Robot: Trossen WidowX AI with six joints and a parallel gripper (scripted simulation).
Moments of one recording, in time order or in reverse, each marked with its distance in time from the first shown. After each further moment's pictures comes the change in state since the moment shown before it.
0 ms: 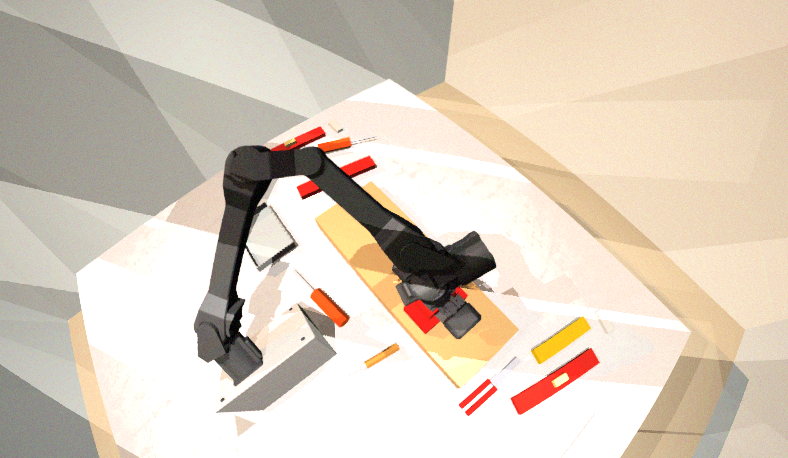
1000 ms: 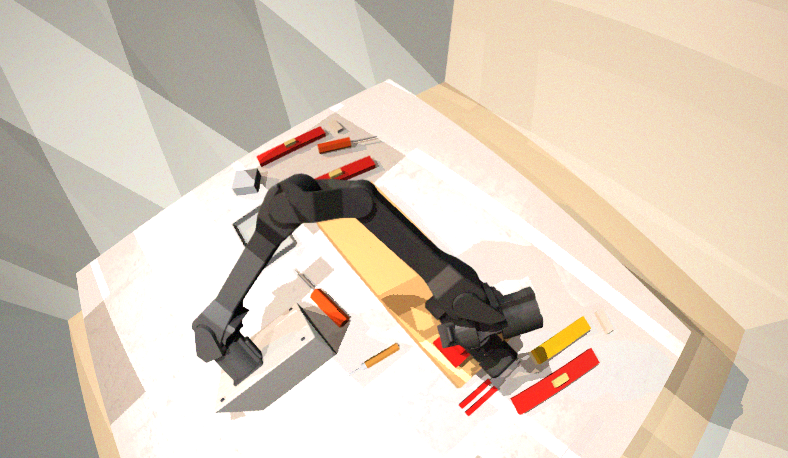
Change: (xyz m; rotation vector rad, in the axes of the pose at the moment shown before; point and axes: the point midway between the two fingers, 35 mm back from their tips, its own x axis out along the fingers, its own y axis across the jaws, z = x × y) arm -0.002 -0.095 -0.001 -0.004 -0.001 -0.006
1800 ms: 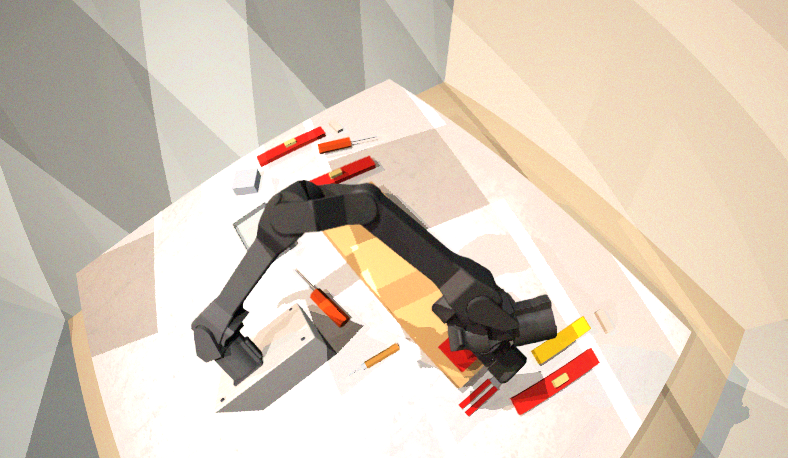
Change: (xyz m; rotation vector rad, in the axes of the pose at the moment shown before) arm -0.018 -0.015 0.006 -0.004 0.007 0.001
